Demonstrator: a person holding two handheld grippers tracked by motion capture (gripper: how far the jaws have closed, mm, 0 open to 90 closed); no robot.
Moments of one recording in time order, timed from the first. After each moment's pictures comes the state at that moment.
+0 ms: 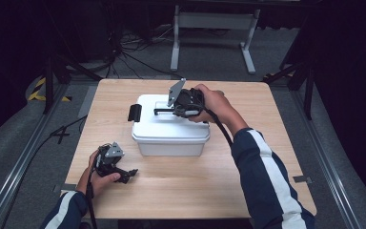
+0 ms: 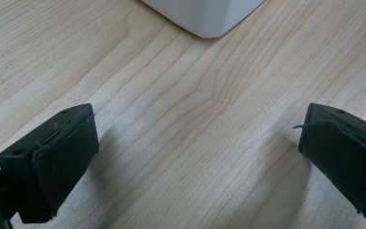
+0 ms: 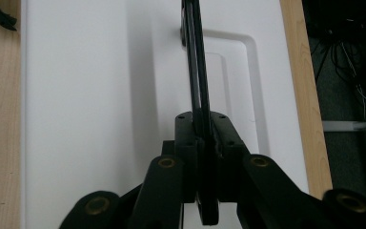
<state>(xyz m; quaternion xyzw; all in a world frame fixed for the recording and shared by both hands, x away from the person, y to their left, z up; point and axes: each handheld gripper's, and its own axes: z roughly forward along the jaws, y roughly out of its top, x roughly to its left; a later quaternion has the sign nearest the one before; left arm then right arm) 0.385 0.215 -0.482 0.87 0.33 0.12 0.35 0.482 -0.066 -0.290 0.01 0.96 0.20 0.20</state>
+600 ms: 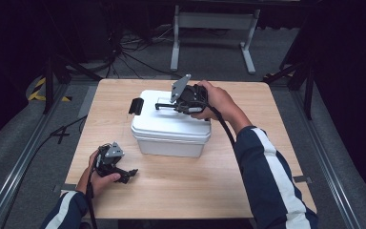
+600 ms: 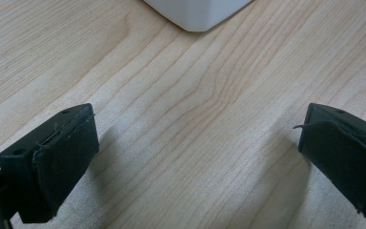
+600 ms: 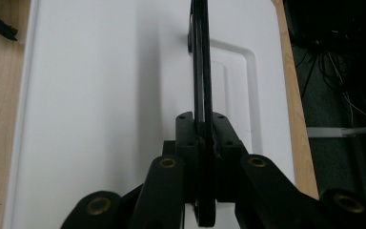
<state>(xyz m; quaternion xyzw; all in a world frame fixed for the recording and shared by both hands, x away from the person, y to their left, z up) 0.385 0.215 -0.482 0.87 0.33 0.12 0.35 0.481 -0.074 -0.275 -0.01 0.95 0.22 0.21</state>
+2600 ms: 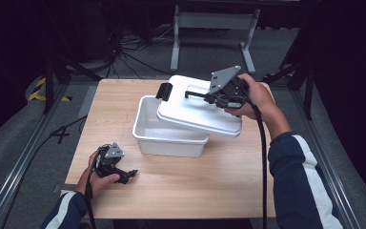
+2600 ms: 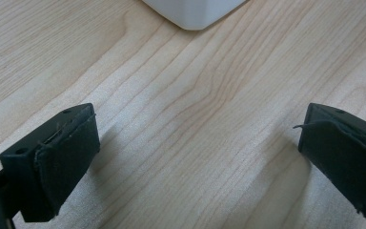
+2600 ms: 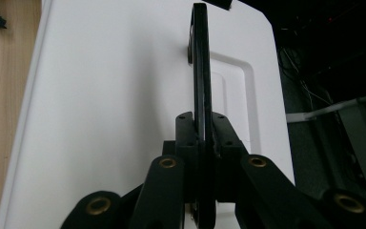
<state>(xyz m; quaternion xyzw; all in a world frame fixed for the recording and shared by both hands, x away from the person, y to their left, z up) 0.383 0.216 -0.481 0.87 0.32 0.12 0.35 0.452 -0.162 -0.229 0.05 0.93 0.26 0.27</state>
